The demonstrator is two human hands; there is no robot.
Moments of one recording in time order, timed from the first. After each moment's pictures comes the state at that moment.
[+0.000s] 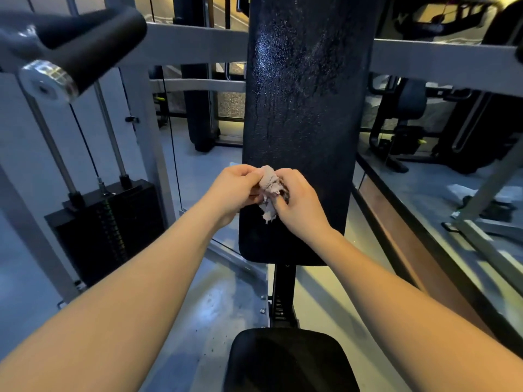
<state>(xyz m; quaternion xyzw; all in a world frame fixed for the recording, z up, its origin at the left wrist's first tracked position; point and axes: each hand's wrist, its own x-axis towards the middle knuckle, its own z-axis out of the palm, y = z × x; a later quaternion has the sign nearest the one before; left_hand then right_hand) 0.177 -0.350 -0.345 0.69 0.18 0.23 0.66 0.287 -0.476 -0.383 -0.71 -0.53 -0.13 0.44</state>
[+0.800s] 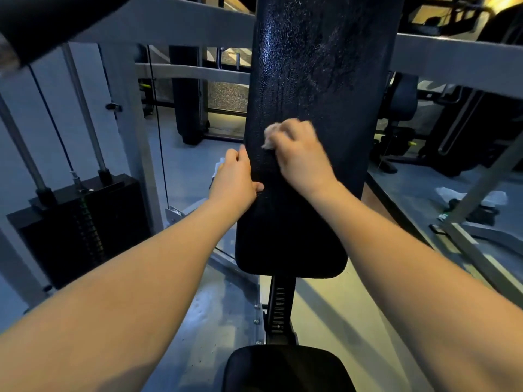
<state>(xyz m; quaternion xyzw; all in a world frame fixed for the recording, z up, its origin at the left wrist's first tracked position) 0.239 -0.289 -0.370 0.91 0.27 0.26 0.18 0.355 -0.404 -0.332 -0.68 -0.55 -0.43 0.22</state>
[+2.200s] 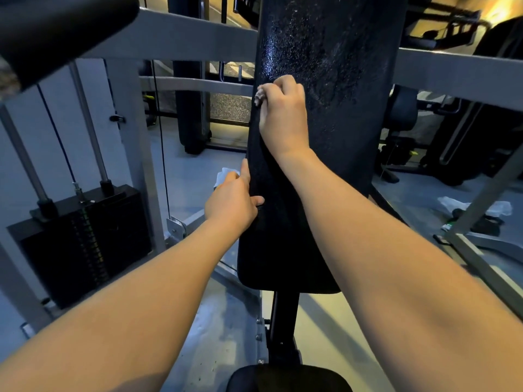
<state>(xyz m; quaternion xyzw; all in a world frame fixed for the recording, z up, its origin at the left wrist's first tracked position) 0.231 -0.291 -0.374 0.91 0.31 0.23 0.17 0.351 -0.327 -0.269 -0.67 -0.44 -0.48 0.36</state>
